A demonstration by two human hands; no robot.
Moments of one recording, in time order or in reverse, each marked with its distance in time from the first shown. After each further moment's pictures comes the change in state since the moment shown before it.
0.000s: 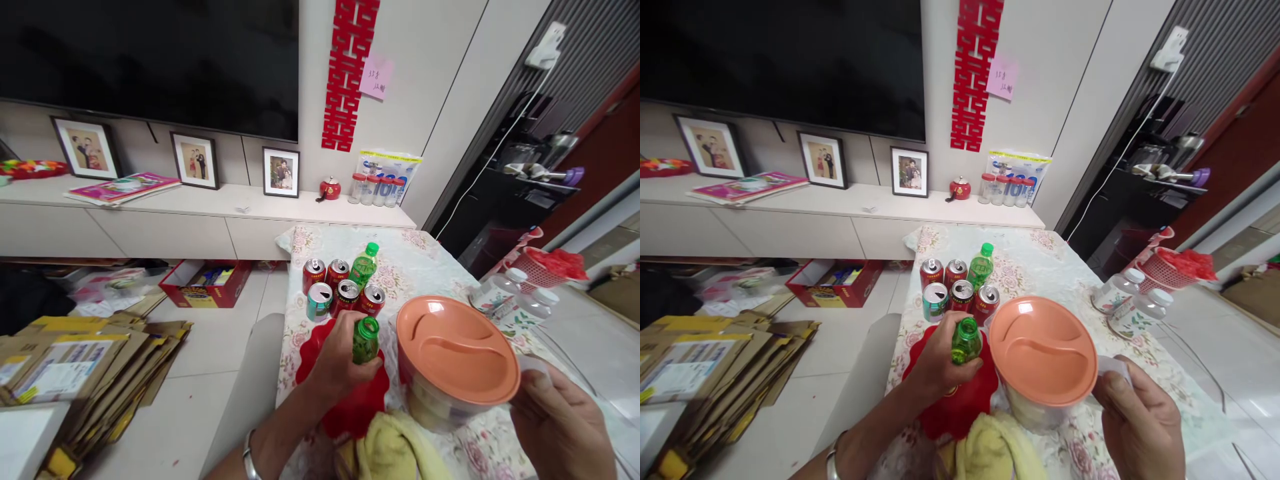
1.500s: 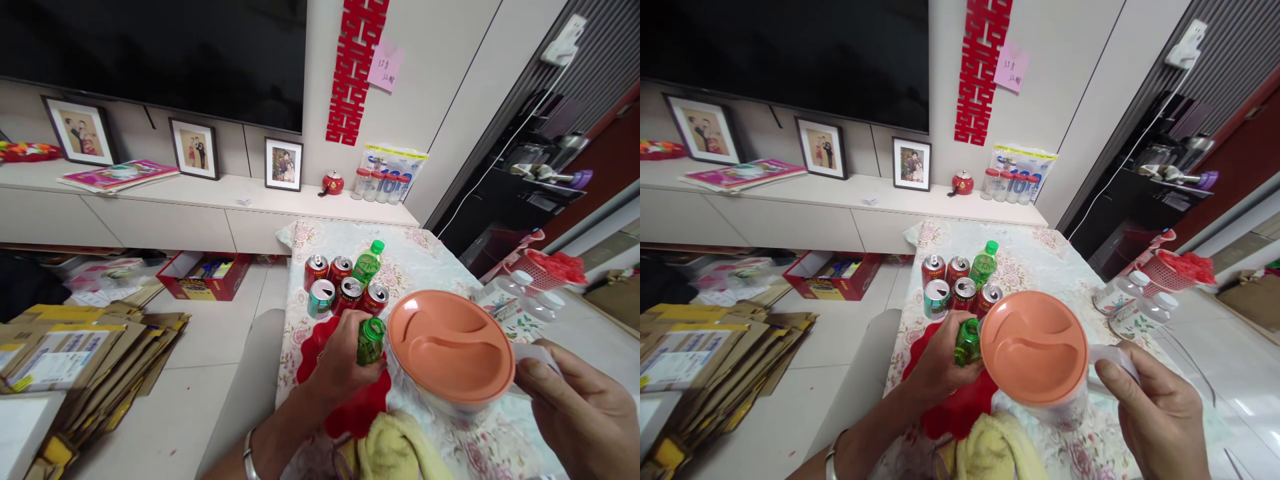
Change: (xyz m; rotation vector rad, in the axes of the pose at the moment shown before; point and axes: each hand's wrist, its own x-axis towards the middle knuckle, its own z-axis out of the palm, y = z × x) left_hand -0.002 -0.001 0.001 -0.024 0.005 0.011; right_hand 0.012 -0.023 0.006 -0.228 -0.070 -0.088
